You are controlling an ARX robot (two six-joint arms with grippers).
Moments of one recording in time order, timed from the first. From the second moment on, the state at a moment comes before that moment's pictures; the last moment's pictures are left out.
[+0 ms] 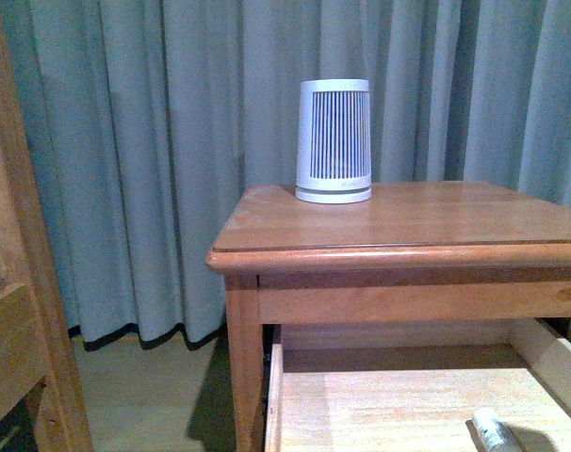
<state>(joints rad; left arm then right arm) 0.00 0.00 0.01 0.00 0.00 0.00 0.01 1.15 0.55 0.21 0.37 0.12</state>
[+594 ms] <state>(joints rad) 0.00 0.00 0.01 0.00 0.00 -0.01 0.14 1.82 0.98 0.09 0.32 0.17</state>
